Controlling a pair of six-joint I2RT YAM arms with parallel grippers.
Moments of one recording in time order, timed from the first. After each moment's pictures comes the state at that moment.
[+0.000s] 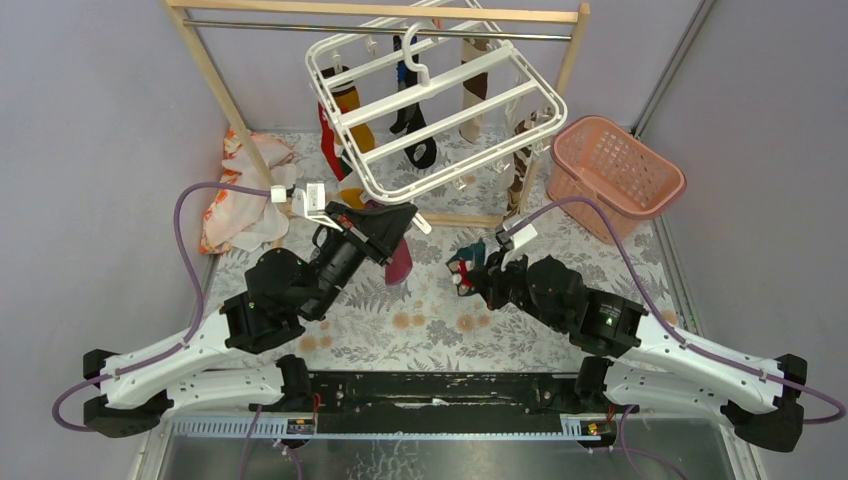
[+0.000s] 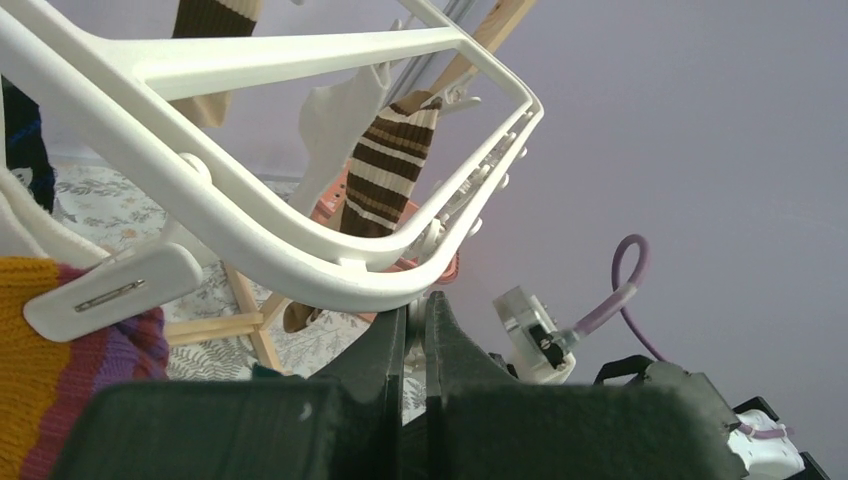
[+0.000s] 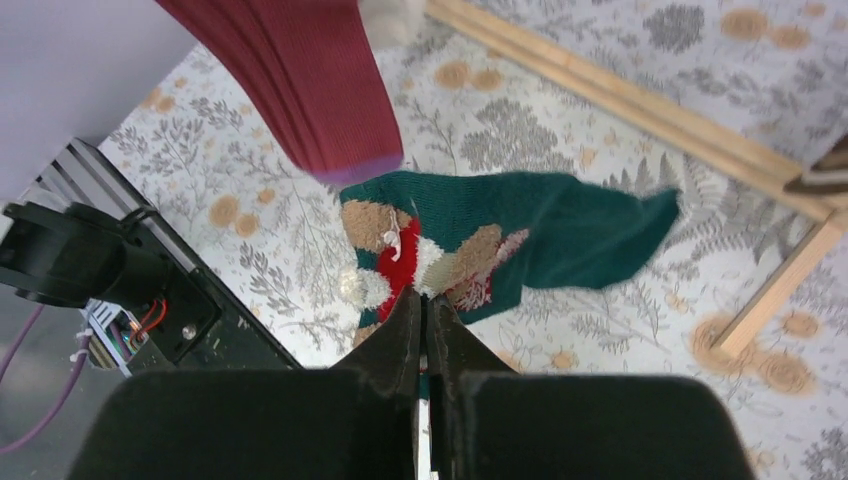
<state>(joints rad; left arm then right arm) -1.18 0.82 1.00 0.07 -0.55 -0.52 1.12 0.79 0.76 -0.32 0.31 0.39</state>
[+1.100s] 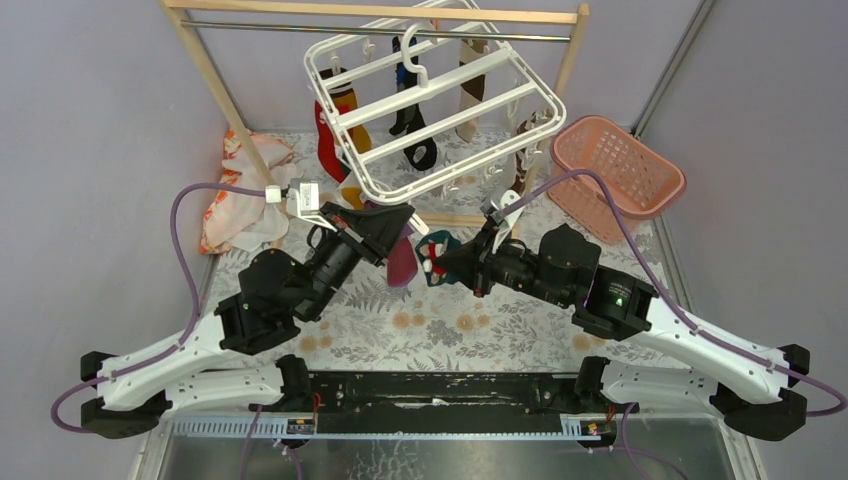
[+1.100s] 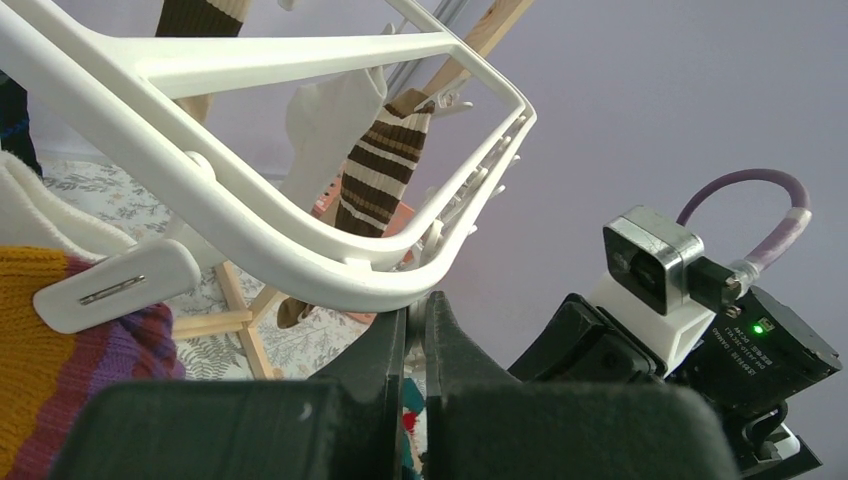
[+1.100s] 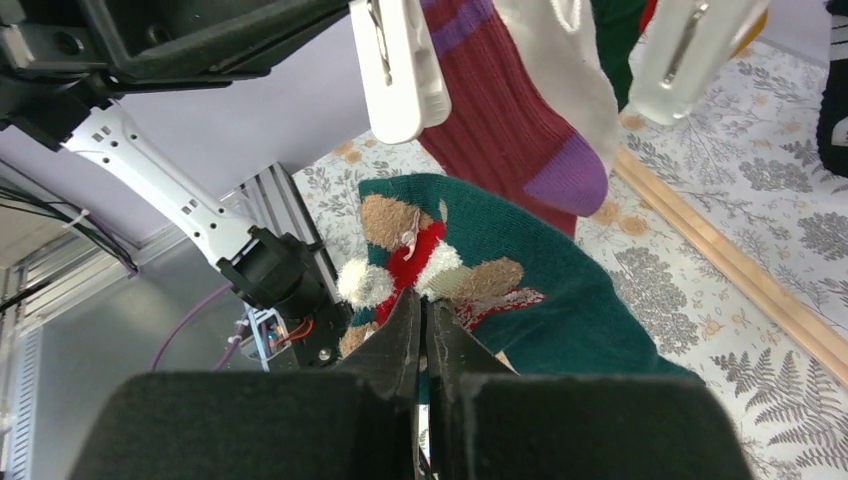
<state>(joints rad) -1.18 0.81 1.01 0.06 -0.53 -0.54 1.12 0.93 1.09 -0.26 0.03 0.26</state>
